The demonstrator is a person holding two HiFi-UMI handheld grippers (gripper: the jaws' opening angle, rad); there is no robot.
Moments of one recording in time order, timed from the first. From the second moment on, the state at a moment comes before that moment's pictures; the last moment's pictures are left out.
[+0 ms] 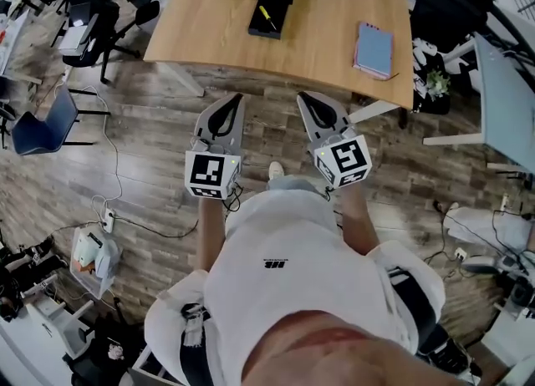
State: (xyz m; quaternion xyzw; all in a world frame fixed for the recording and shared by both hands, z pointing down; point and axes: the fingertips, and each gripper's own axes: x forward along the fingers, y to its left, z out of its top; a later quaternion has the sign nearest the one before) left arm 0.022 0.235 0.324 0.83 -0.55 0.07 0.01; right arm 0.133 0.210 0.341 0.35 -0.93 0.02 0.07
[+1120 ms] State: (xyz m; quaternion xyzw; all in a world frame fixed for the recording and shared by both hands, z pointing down) left arm -0.014 0.106 0.332 0.83 -0.56 0.06 0.01; right arm 0.085 0.080 0.350 0.34 -0.94 0.01 0.06
